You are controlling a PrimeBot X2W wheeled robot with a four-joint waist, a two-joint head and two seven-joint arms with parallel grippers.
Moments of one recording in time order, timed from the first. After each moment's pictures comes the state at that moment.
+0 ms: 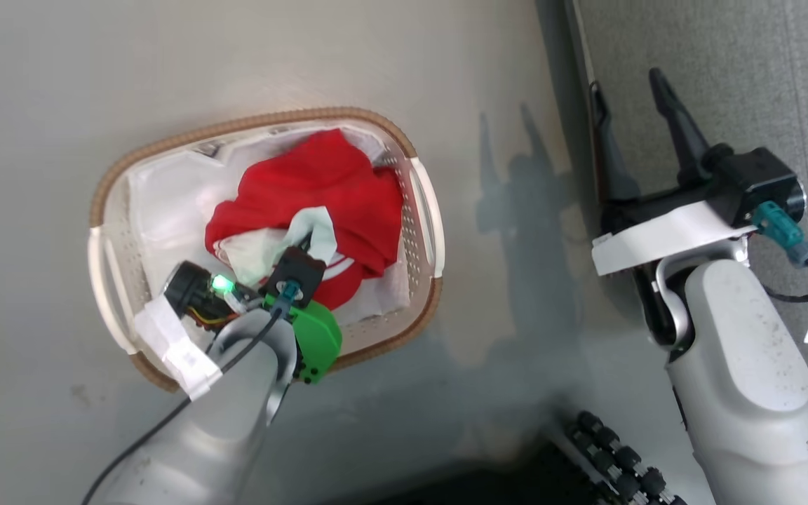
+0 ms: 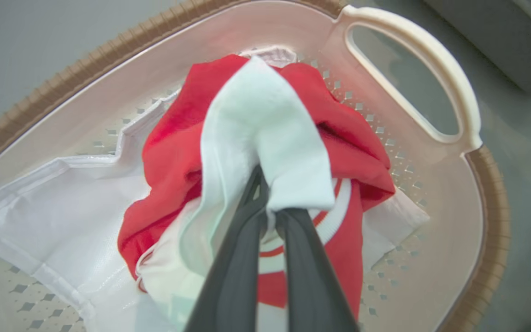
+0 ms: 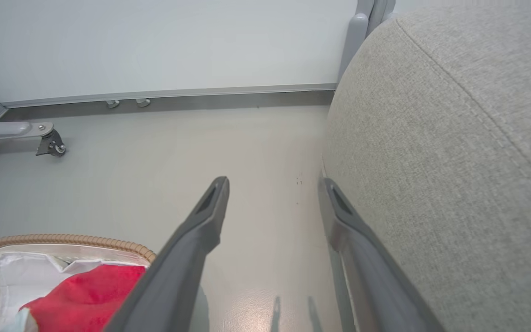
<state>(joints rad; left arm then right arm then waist) -0.73 0.08 -0.71 1.00 -0.21 0.02 -0.26 -0.56 -0.05 0.10 0.26 0.18 0.13 -0.26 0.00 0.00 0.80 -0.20</state>
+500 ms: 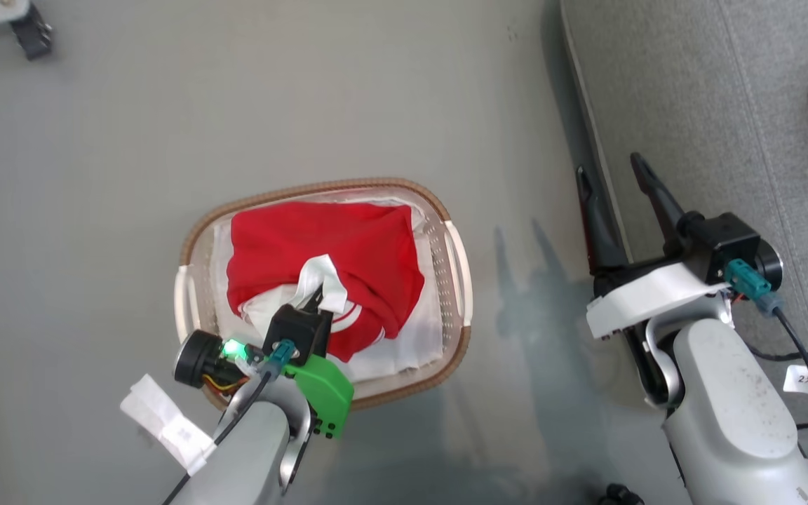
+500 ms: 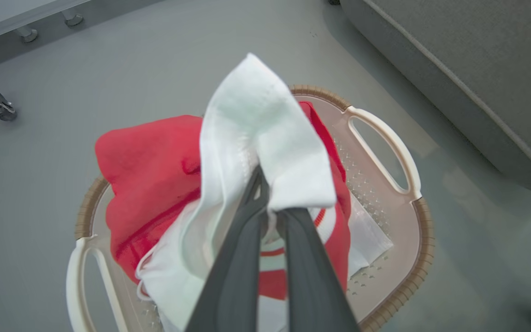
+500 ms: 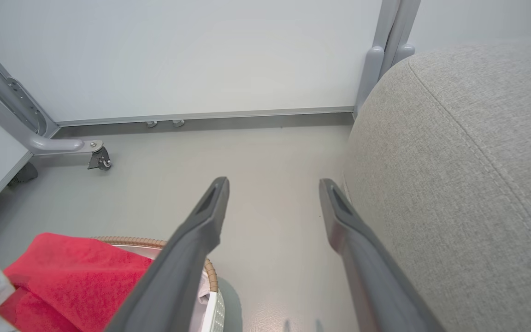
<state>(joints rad) -0.50 0.07 -0.58 0.79 -0.23 0.01 -0.26 -0.44 -0.05 0.11 0.32 0.17 0.13 -0.26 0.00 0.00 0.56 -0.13</state>
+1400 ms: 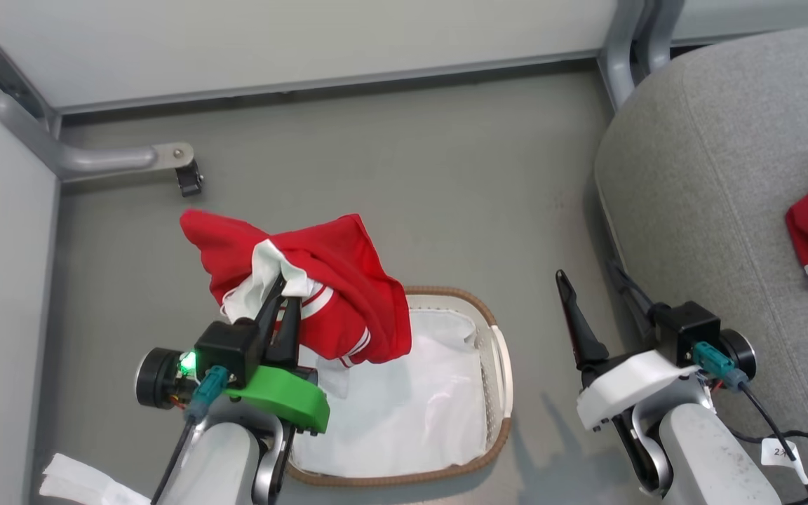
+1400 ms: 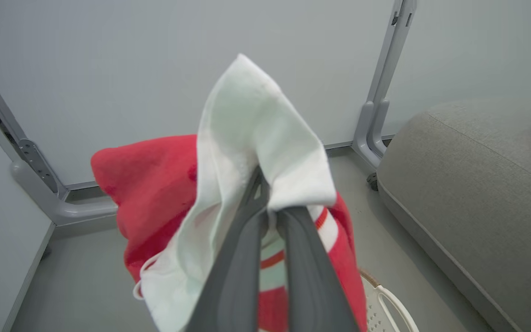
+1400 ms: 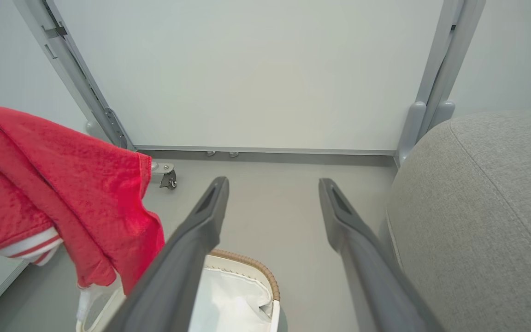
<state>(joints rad) -0.27 0.05 -0.31 0.38 -0.19 -0.04 -0.26 -0.27 -0.05 0.17 0.36 0.18 0.13 -0.26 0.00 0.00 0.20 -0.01</state>
